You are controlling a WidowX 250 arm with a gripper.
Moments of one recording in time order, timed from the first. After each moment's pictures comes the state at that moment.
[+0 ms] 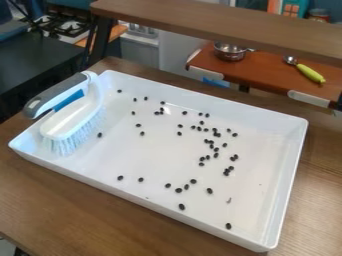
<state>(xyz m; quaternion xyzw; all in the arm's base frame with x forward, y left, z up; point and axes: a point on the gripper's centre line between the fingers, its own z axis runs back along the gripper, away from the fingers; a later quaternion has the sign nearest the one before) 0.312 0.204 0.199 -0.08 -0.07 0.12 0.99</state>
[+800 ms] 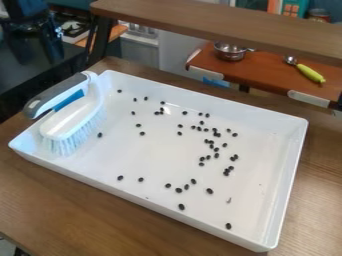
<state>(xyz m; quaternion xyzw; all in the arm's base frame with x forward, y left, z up) 0.321 0.194 0.136 -0.08 -0.07 0.06 0.99</state>
